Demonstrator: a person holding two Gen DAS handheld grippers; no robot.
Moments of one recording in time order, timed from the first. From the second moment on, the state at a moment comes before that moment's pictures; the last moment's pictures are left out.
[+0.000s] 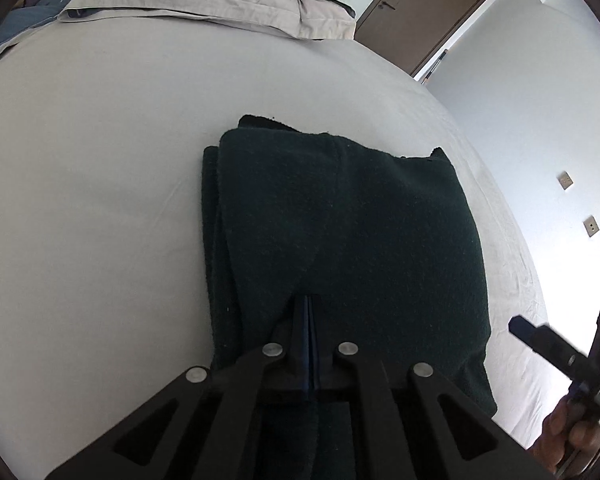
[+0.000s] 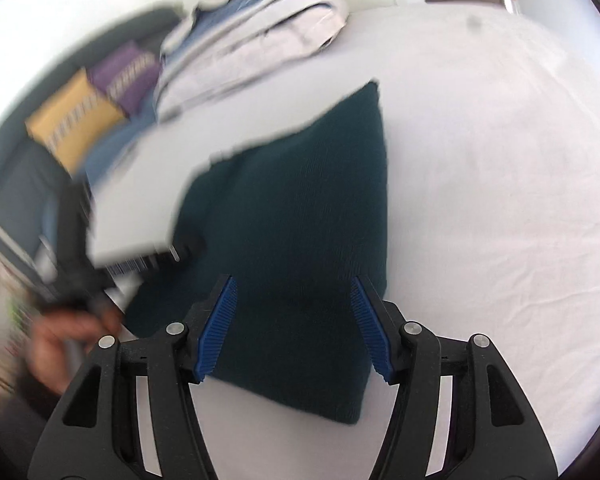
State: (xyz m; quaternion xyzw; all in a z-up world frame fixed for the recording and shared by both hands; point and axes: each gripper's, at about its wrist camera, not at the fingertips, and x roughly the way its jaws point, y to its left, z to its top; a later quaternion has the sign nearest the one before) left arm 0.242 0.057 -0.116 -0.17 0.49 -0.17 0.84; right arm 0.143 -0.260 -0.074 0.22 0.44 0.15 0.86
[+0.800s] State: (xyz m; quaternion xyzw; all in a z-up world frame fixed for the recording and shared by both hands) left arm 0.256 0.055 -0.124 -0.14 0.47 -0.19 0.85; right arm 0.323 -0.303 -0.154 0.40 0.45 0.12 0.79
